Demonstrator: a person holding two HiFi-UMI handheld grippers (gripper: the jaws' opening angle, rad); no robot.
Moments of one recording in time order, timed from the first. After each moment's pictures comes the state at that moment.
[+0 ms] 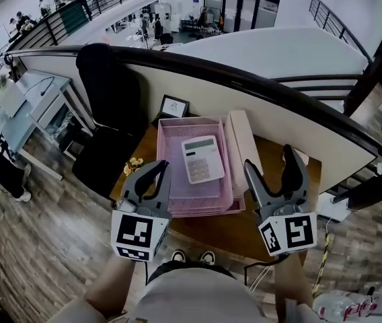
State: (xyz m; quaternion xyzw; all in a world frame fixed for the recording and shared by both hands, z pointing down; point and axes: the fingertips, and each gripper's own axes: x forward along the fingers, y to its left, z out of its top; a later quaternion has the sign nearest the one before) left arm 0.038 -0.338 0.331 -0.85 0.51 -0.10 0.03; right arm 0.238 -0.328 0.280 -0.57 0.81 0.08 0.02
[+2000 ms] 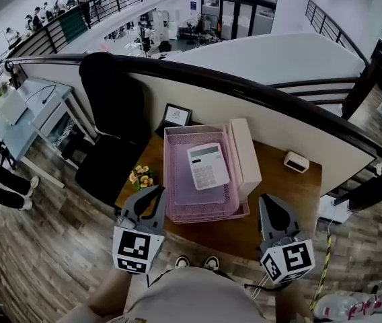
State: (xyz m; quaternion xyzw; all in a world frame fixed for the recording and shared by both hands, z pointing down) left arm 0.002 -0.308 0.370 -0.86 0.50 -0.15 0.00; right arm 0.224 -0.265 0.346 -0.57 0.82 -0.03 -0.07
